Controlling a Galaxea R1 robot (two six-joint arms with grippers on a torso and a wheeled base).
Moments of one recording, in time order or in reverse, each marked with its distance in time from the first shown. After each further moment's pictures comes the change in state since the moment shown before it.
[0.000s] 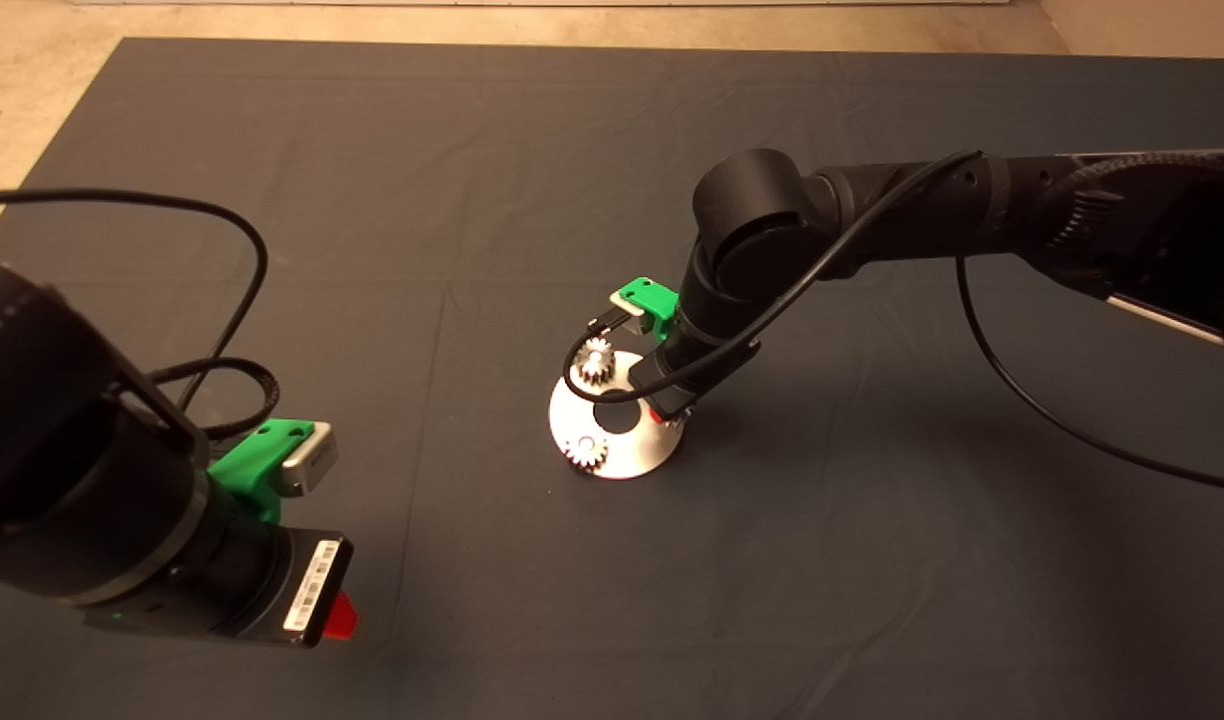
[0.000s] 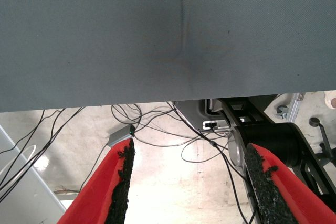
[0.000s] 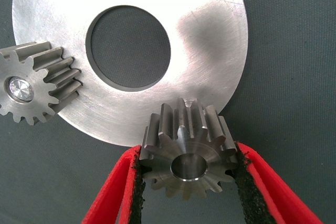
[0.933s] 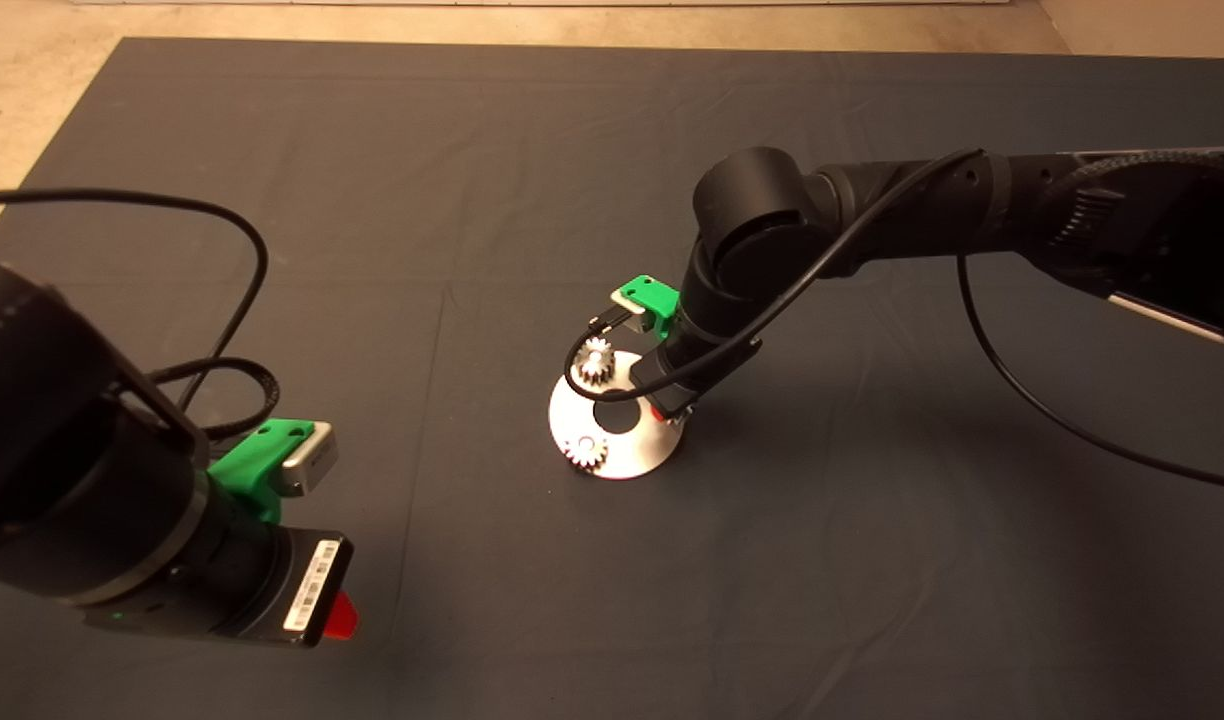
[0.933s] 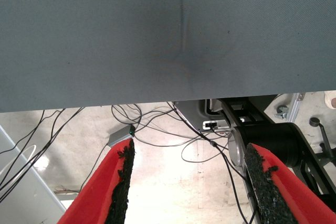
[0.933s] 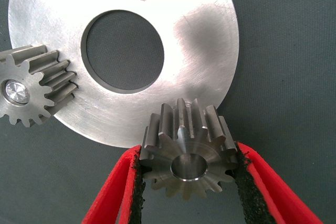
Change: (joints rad) left arm 0.000 0.000 0.000 0.000 0.000 0.001; right arm 0.008 0.000 0.000 0.000 -0.004 0.000
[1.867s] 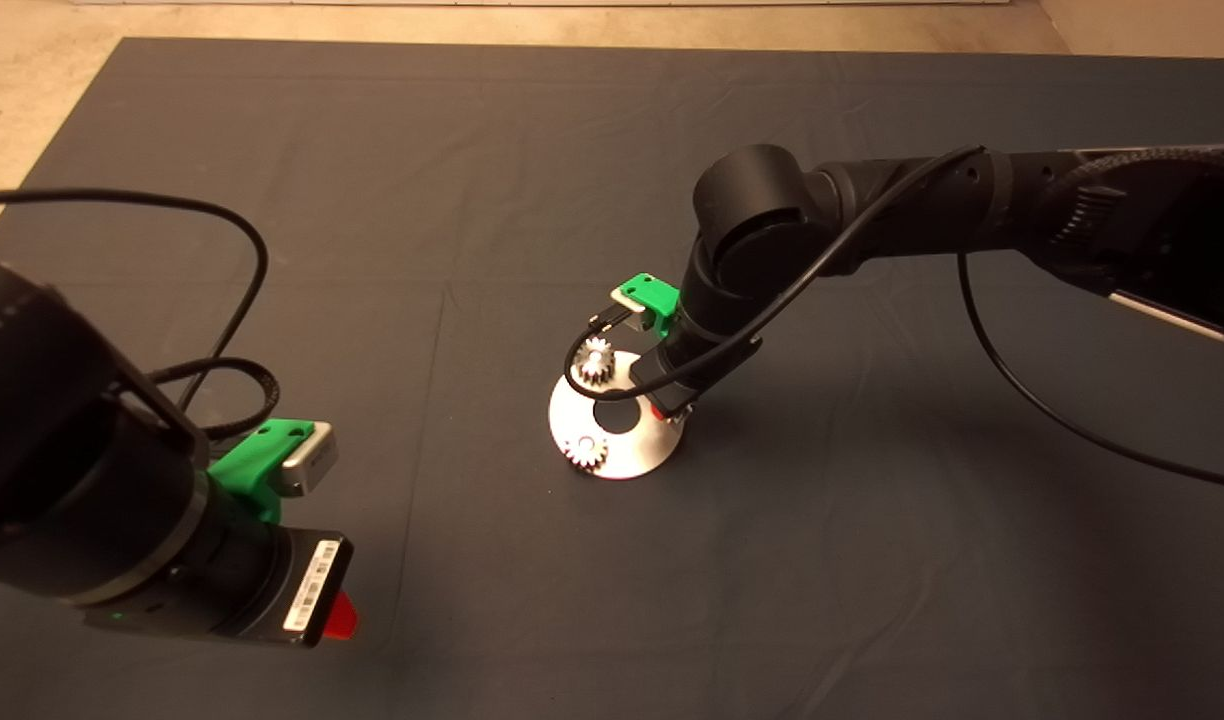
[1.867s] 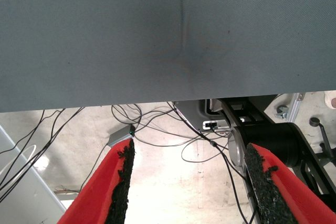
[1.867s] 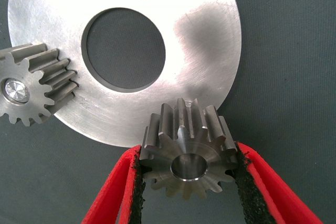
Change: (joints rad) left arm 0.000 0.000 0.000 0.000 0.000 0.000; right arm -0.003 0.000 0.000 0.000 0.000 0.000
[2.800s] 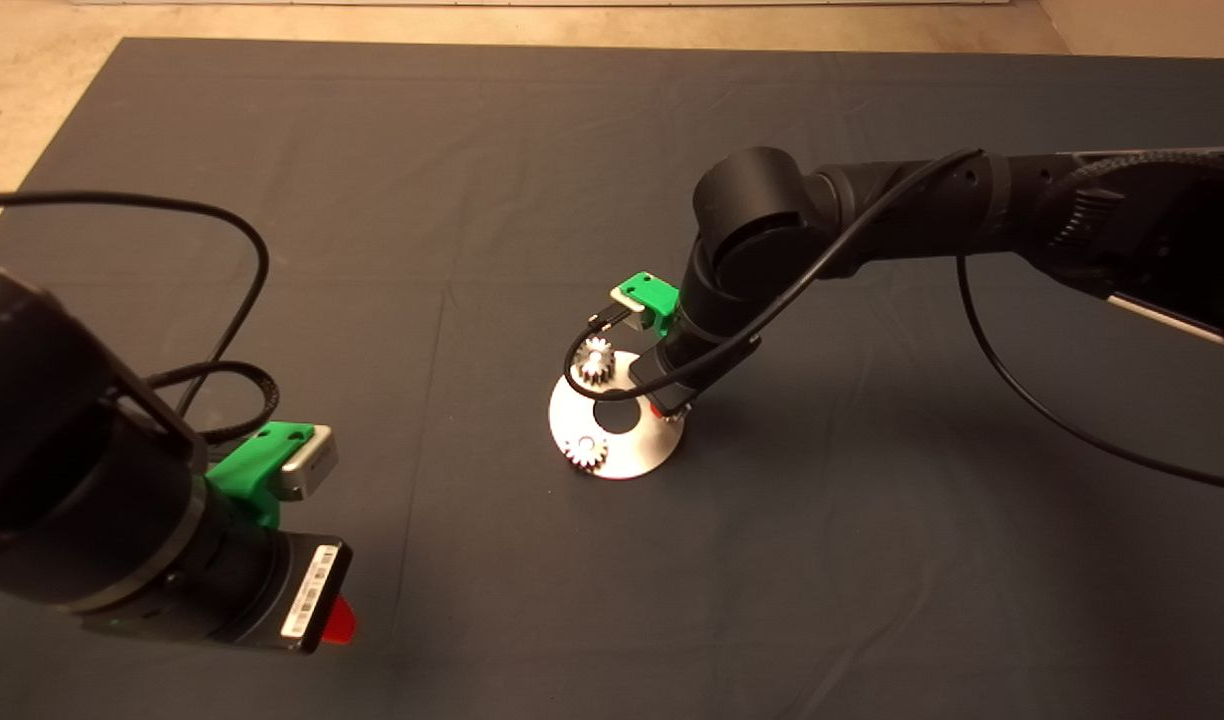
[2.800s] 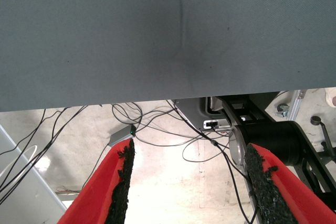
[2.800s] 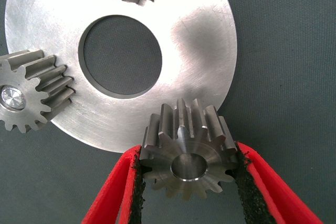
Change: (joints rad) left arm 0.000 0.000 0.009 0.000 0.000 0.000; right arm -0.006 0.000 0.000 -0.025 -0.001 -0.001
